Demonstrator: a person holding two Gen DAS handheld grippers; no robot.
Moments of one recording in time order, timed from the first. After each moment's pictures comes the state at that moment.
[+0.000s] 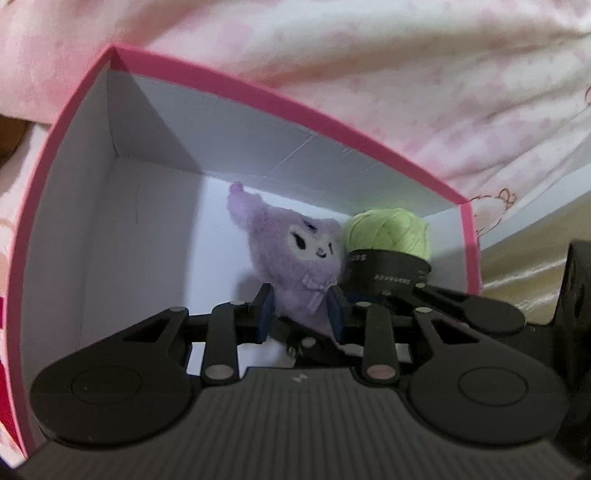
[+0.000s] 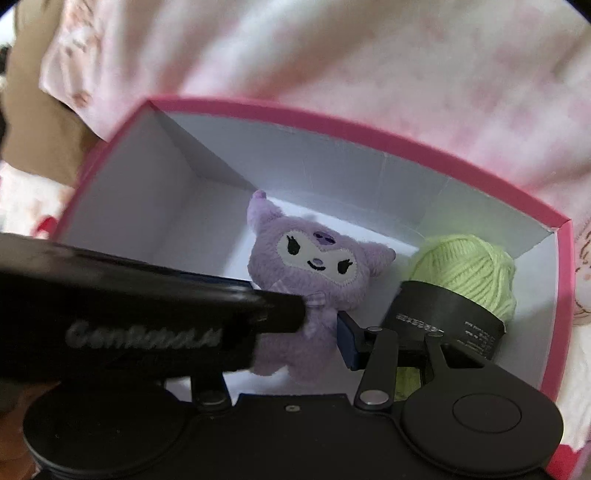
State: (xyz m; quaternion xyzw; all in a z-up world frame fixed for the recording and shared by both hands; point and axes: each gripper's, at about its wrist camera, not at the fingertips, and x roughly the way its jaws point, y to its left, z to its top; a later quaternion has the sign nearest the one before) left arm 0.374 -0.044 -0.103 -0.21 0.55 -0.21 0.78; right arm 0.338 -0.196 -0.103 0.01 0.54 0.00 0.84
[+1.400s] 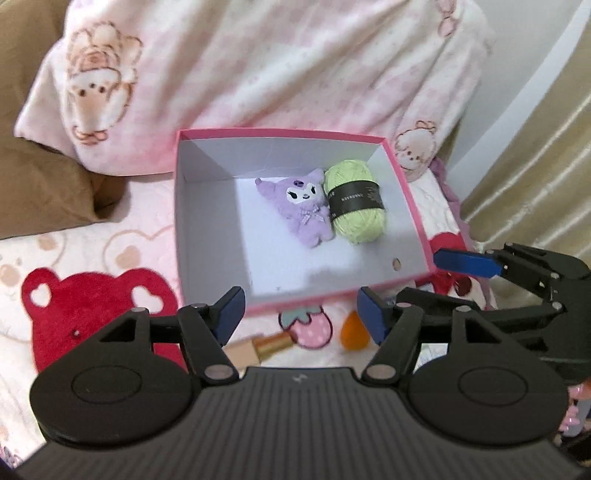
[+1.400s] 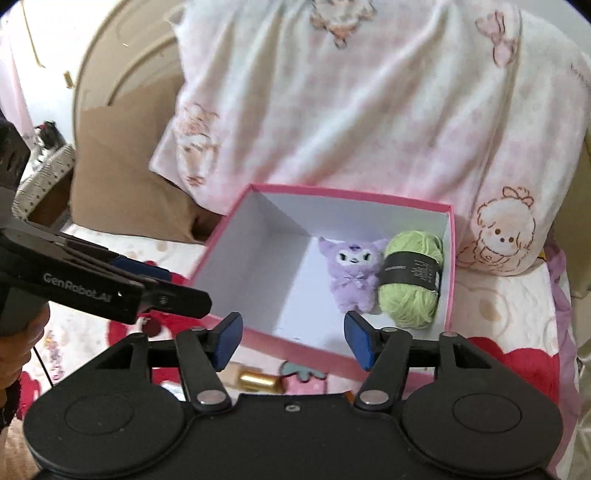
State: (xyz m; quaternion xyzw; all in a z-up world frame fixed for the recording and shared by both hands) left arm 0.234 0.011 0.036 -0.04 0.50 -0.24 0.83; right arm 0.154 -0.175 0.017 0.07 0.39 0.02 0.92
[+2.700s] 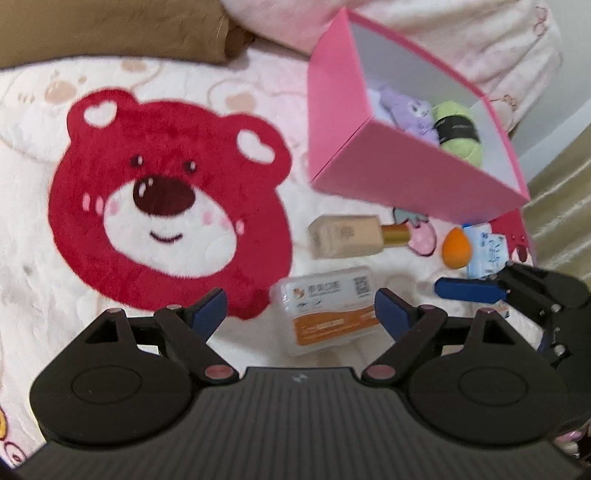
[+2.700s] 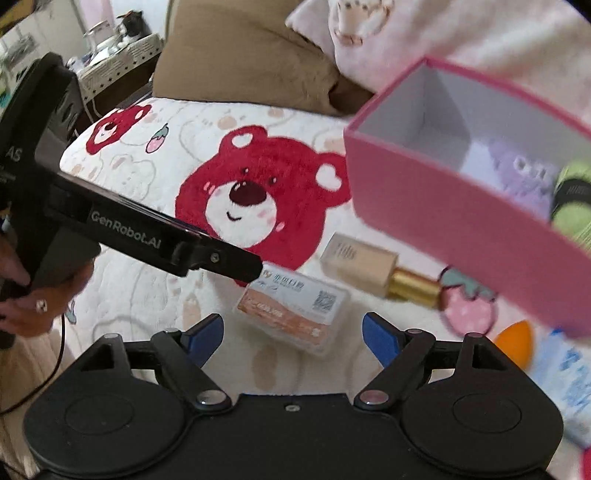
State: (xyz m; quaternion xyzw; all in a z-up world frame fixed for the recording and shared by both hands) left arm 0.168 0.137 -0.119 -0.14 0.52 -0.18 0.82; right arm 0.156 -0.046 -0.117 0.01 0.48 0.14 0.87
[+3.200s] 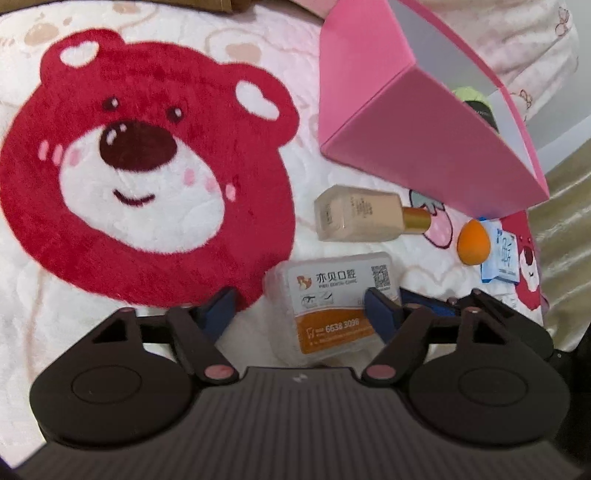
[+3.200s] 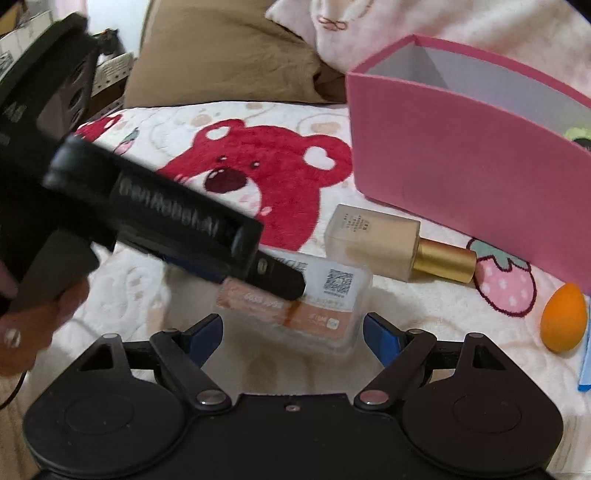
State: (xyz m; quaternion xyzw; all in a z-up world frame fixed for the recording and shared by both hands) left arm 0.174 0.119 -0.169 -0.18 0.54 -0.19 0.80; right arm 0.150 -0.023 -0.179 0.01 0.43 0.08 0.90
